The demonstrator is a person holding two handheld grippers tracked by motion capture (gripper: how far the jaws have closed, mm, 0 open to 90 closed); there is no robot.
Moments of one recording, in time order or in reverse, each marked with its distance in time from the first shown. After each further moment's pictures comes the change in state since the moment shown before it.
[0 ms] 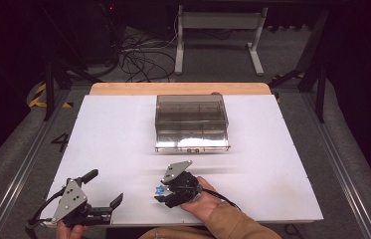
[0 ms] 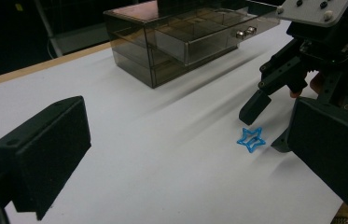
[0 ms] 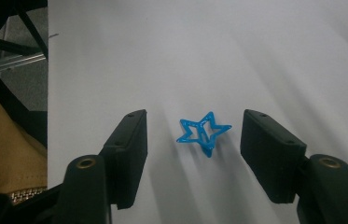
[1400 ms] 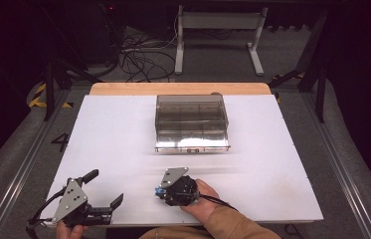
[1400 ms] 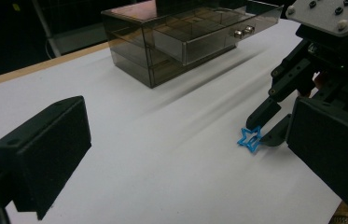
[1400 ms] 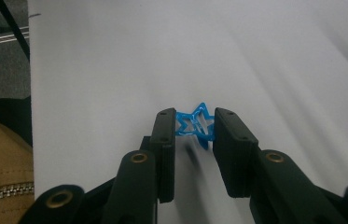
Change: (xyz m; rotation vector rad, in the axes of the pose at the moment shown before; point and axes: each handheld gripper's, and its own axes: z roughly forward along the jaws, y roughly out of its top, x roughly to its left) left arm 0.000 0.000 0.000 0.003 -0.006 0.005; right arm 0.014 0.001 0.000 0.029 -0.097 -0.066
